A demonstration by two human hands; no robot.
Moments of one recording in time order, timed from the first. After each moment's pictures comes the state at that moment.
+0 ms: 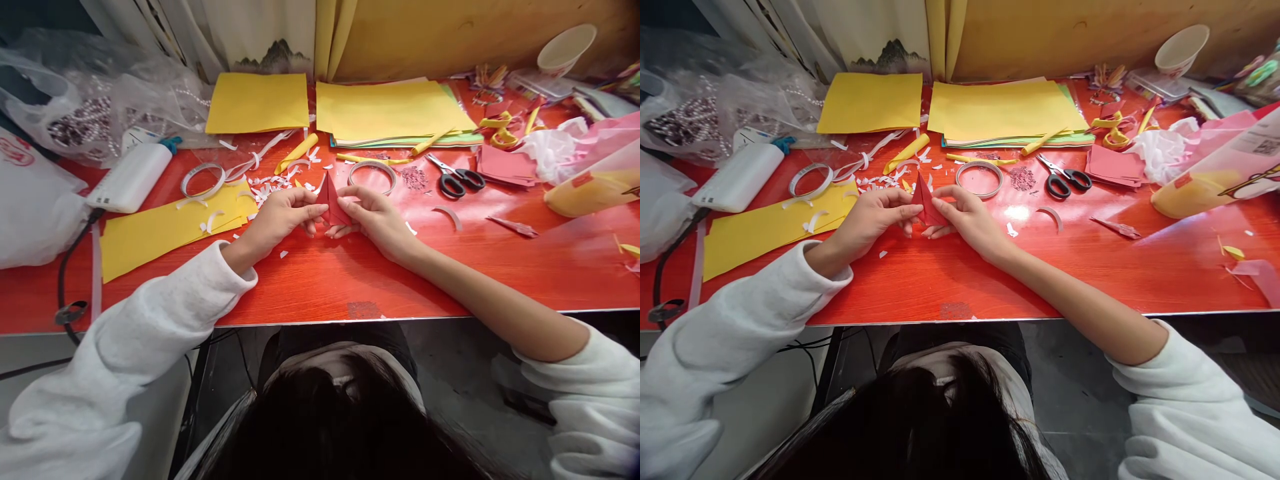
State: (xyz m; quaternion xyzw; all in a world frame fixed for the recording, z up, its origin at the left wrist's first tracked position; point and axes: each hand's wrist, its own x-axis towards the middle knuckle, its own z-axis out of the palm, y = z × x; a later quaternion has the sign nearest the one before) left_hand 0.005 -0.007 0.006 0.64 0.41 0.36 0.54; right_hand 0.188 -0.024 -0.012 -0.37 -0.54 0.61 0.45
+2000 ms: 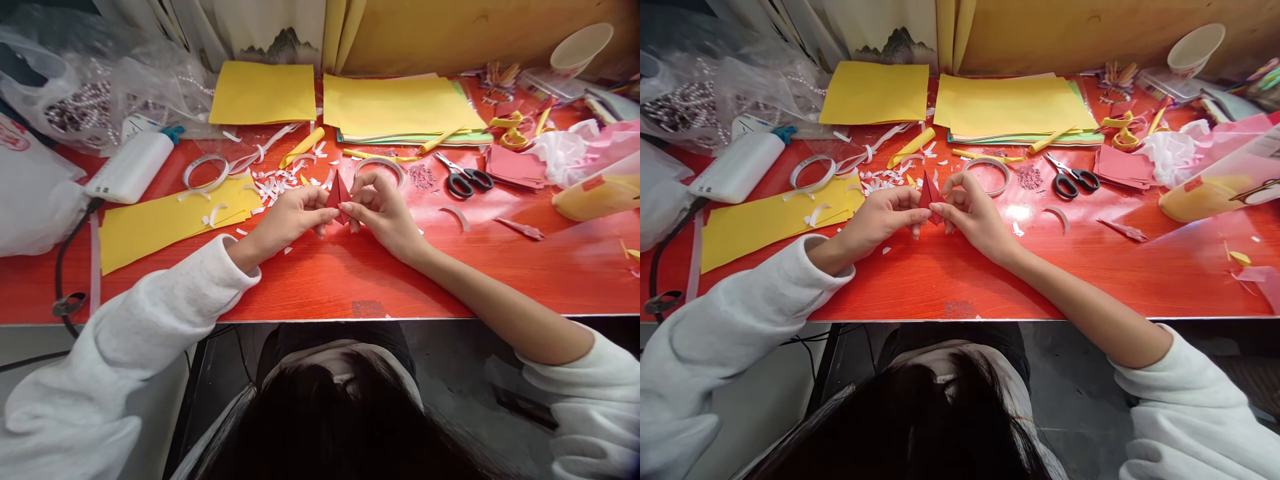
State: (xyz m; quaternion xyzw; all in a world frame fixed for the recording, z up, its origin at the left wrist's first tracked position) left_hand 0.007 -0.012 0.007 0.68 0.37 0.33 0.53; right_hand 0.188 -0.021 -0.014 -0.35 -0.66 0.48 0.47
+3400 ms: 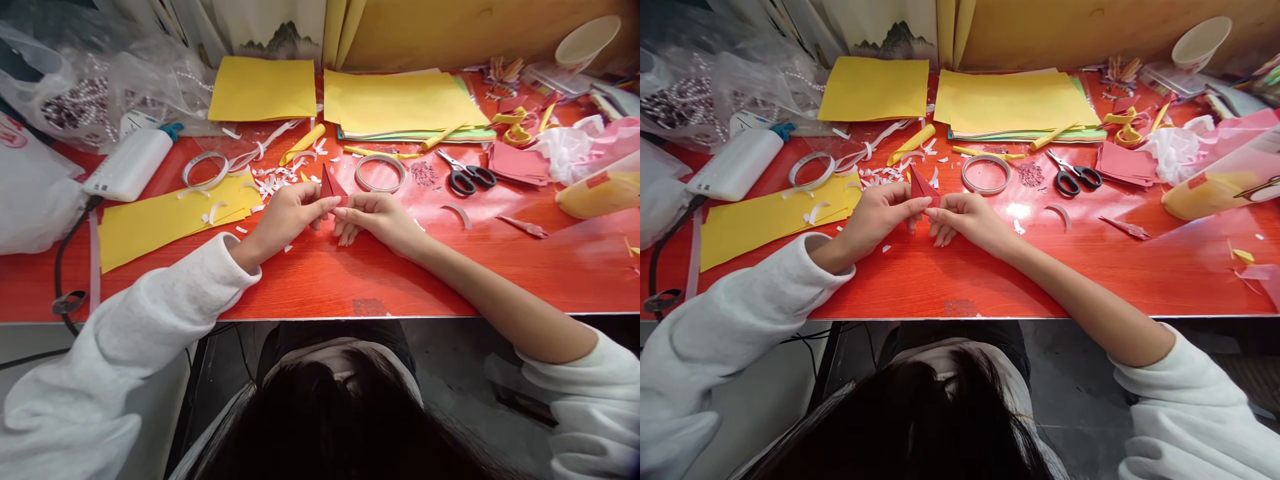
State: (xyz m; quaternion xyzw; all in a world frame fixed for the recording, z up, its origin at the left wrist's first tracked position) left_hand 0.007 -0.013 0.005 0.71 0.40 0.37 0.44; right_hand 0.188 -0.025 -0.003 -0.37 -0.62 0.60 0.35
